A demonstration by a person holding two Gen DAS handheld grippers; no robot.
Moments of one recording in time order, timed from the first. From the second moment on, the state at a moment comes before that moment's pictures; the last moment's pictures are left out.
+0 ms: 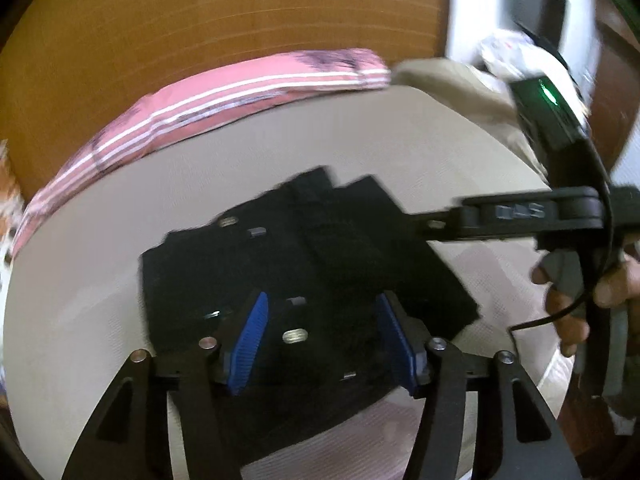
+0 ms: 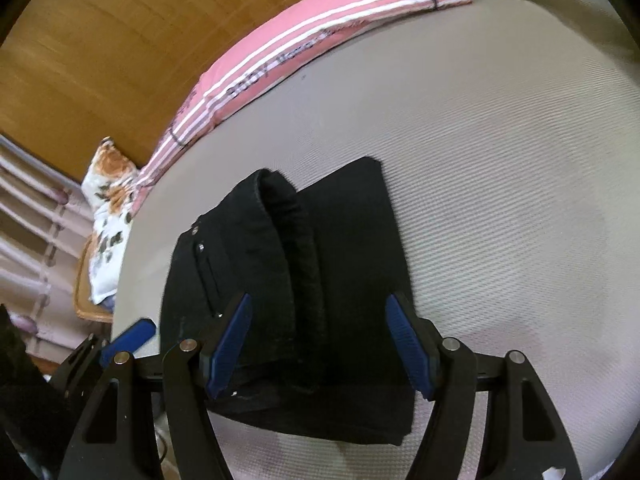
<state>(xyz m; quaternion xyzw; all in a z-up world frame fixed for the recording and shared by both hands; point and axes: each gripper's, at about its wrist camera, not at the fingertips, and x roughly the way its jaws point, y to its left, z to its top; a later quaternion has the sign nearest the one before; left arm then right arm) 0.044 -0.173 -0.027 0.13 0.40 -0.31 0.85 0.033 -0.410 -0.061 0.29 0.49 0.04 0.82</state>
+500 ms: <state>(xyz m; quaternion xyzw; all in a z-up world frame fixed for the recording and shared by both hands) 0.104 -0.090 -0.080 0.04 0.50 -0.19 0.85 0.078 -0.417 -0.101 0.34 0.51 0.13 0.78</state>
